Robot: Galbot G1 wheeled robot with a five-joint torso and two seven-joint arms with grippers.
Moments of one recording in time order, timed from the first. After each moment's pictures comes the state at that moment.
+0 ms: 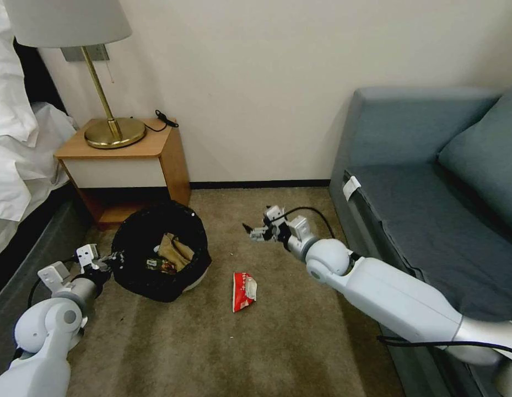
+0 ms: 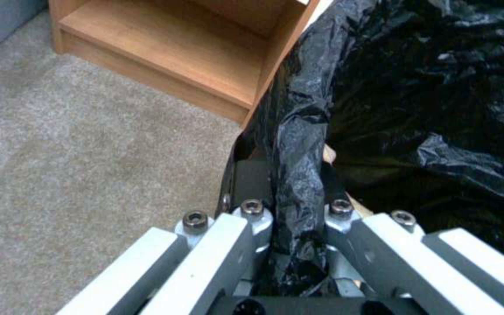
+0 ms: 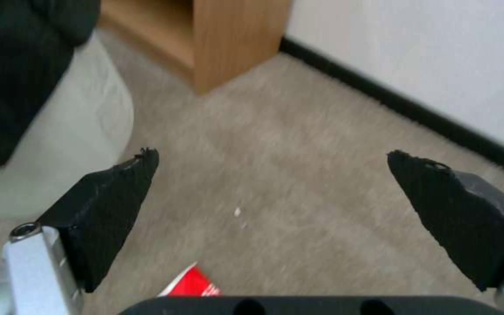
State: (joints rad) left arm 1.28 -1.15 -0.84 -1.79 -0.85 0.53 -0.03; right arm -0.38 1.02 -0.64 1.44 0.75 -0.22 0.13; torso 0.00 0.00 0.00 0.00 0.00
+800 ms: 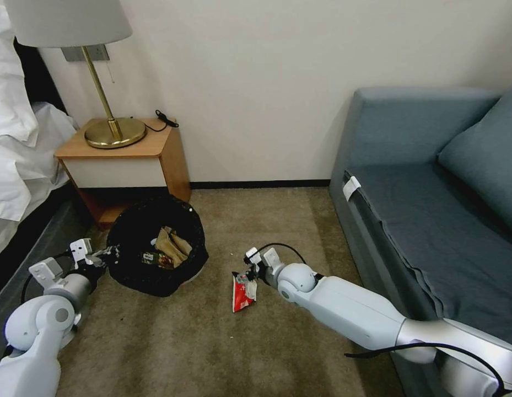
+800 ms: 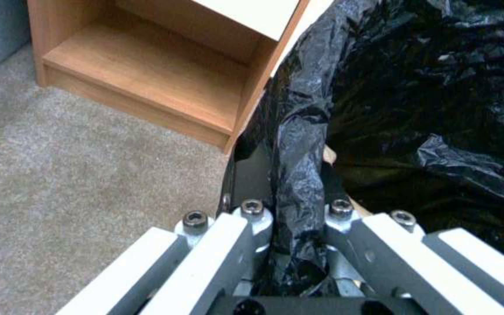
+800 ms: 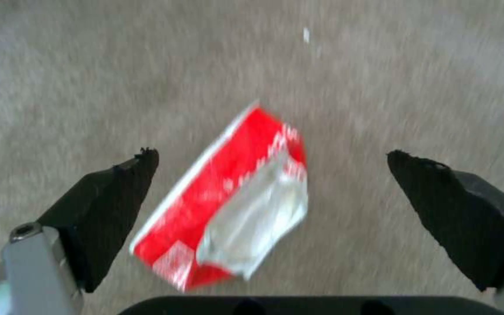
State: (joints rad) left arm 1.29 -1.10 -0.83 -1.83 -0.92 0.49 -0.03; right arm -0.41 1.19 -0.72 1.17 0.87 -0.42 0.10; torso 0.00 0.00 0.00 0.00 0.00
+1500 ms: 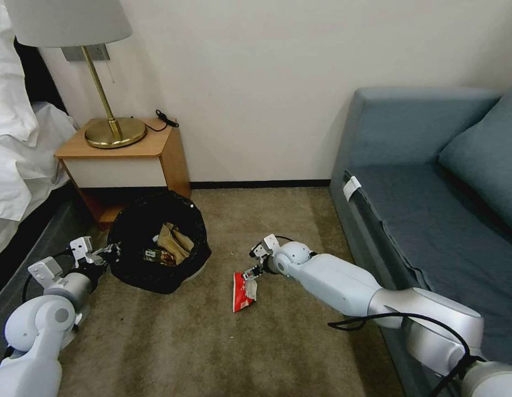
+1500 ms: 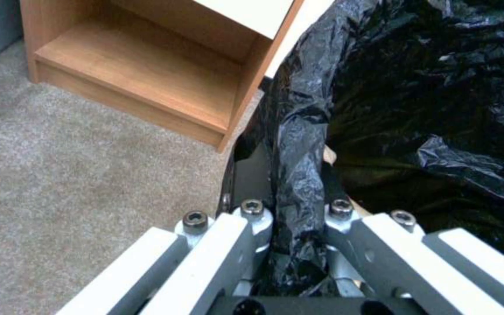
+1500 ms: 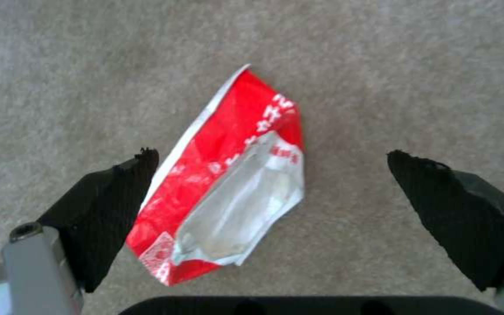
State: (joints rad) left arm 1.29 -1.12 -0.84 -1.83 -0.91 0.49 -0.02; right arm -0.26 1.32 -0.77 0.88 0.98 -0.59 -0.07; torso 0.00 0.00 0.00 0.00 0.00
